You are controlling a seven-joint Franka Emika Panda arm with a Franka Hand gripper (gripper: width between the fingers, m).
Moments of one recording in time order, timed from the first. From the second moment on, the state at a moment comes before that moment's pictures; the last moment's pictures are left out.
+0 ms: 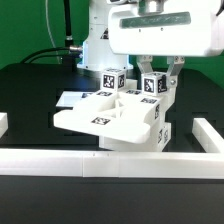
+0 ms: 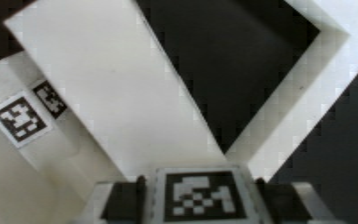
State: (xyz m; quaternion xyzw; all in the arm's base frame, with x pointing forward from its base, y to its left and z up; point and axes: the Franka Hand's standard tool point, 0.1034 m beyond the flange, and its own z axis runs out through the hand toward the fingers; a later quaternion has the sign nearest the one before) arm 0.603 0.049 0.111 -0.88 0.46 -0.04 0.06
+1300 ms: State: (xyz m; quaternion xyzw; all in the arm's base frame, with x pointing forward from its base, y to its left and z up) arm 0.602 0.041 0.113 -0.98 -0.20 -0.02 -0.01
